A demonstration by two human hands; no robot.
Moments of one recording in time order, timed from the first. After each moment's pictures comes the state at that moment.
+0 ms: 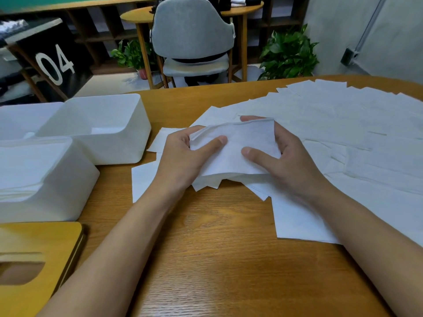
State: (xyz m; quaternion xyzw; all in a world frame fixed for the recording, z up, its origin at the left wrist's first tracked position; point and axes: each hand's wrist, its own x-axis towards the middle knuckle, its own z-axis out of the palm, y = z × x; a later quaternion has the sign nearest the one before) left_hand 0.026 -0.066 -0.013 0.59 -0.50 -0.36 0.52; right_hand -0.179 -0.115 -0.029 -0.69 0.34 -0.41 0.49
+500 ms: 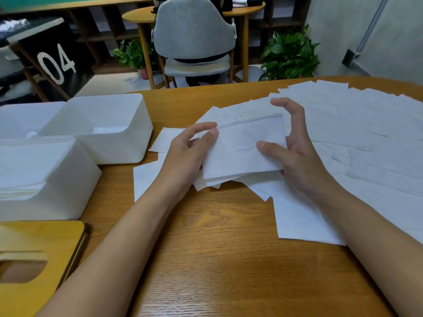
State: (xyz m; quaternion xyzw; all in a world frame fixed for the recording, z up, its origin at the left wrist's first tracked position) left_hand 0.032 -0.078 -0.026 0.58 -0.43 -0.44 0.53; right_hand -0.186 -0.119 -0.026 -0.65 0.29 -0.45 0.53
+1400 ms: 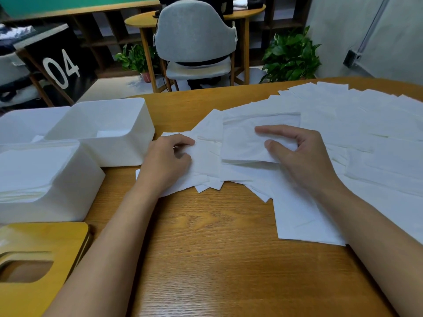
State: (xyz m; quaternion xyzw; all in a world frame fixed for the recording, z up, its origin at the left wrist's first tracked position) left_hand 0.082 -0.085 -0.037 0.72 -0.60 -0.11 0.33; right_hand -0.195 -0.128 -0.031 -0.68 0.42 -0.45 0.39
